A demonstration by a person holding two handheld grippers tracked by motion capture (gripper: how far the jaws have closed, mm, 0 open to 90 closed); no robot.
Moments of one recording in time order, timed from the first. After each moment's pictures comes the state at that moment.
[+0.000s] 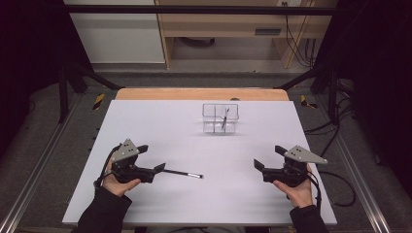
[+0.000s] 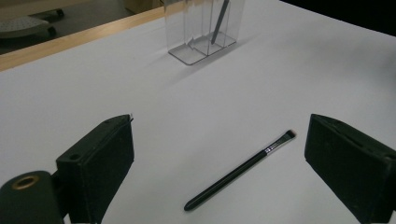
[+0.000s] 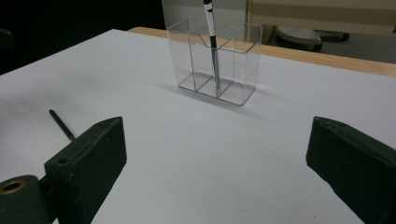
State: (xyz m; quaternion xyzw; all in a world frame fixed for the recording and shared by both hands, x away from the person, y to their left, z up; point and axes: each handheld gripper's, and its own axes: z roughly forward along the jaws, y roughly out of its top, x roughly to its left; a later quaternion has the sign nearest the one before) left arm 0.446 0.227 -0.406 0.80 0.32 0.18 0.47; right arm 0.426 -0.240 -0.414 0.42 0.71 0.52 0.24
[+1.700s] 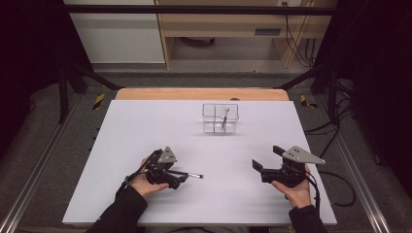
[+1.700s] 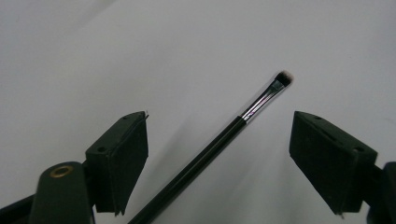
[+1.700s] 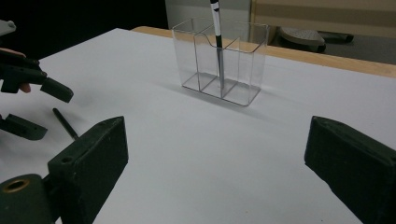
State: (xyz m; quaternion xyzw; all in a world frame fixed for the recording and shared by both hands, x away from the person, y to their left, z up) left arm 0.470 0.156 -0.456 0.89 0.27 0.12 0.34; right arm 0.426 -0.236 -0.416 0.41 0.71 0.52 0.23
